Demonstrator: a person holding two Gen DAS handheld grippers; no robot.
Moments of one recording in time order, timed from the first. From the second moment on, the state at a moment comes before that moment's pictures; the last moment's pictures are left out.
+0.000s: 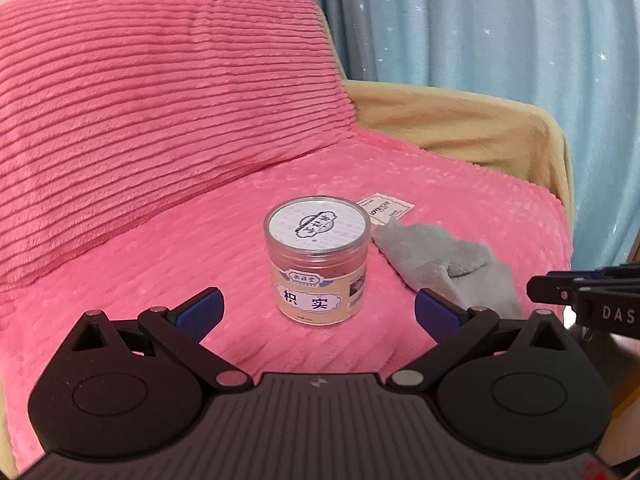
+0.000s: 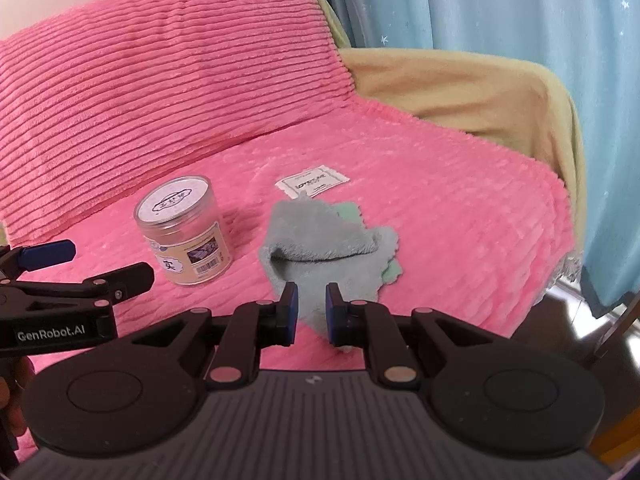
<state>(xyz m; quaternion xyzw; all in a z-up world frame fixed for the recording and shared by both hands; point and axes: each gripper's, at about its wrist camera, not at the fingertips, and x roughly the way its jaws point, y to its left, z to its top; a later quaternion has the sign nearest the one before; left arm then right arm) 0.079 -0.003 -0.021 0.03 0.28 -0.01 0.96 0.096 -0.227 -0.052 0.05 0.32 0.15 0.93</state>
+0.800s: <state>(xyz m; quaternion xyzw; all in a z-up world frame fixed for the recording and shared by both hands) 0.078 -0.001 -0.024 0.01 0.30 -0.02 0.96 0.097 -0.221 -0.054 0.05 0.32 0.15 0.93</state>
